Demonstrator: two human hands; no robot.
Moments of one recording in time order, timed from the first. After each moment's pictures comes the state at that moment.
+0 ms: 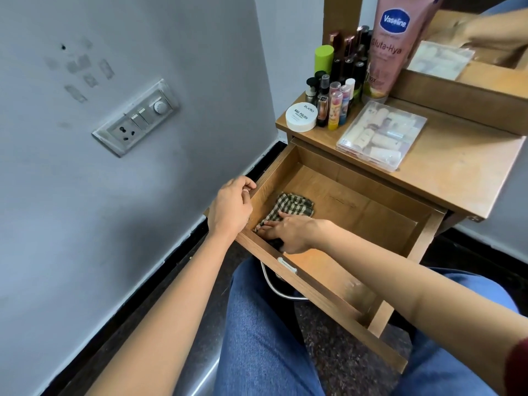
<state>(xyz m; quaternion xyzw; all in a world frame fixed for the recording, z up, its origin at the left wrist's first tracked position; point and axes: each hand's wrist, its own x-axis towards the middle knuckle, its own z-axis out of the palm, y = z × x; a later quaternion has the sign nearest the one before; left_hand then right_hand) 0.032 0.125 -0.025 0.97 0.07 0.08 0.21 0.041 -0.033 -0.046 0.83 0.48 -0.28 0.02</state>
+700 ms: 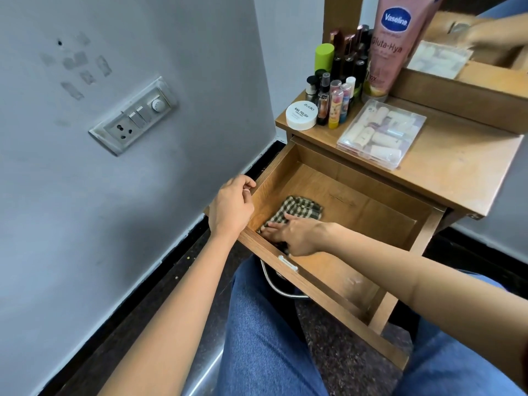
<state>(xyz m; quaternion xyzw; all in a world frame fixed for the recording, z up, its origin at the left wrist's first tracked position) 0.028 0.121 -0.024 0.97 0.09 0.09 0.19 0.036 -0.044 -0.053 0.83 0.47 -0.30 0.00</state>
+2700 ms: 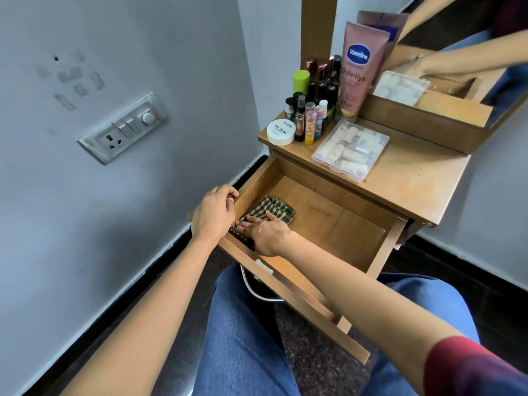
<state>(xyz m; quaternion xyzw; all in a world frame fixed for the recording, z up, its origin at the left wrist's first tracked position) 0.032 0.123 -0.028 0.98 0.05 0.08 0.17 0.042 -0.018 -0.061 0.89 0.37 -0.26 -0.01</state>
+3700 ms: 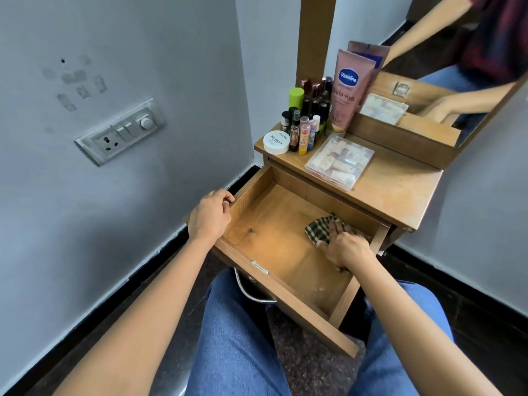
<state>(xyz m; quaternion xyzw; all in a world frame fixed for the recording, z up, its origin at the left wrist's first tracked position) 0.032 0.124 -0.026 0.98 0.06 0.08 0.19 0.015 -0.163 -0.049 0.96 0.00 -0.29 0.02</state>
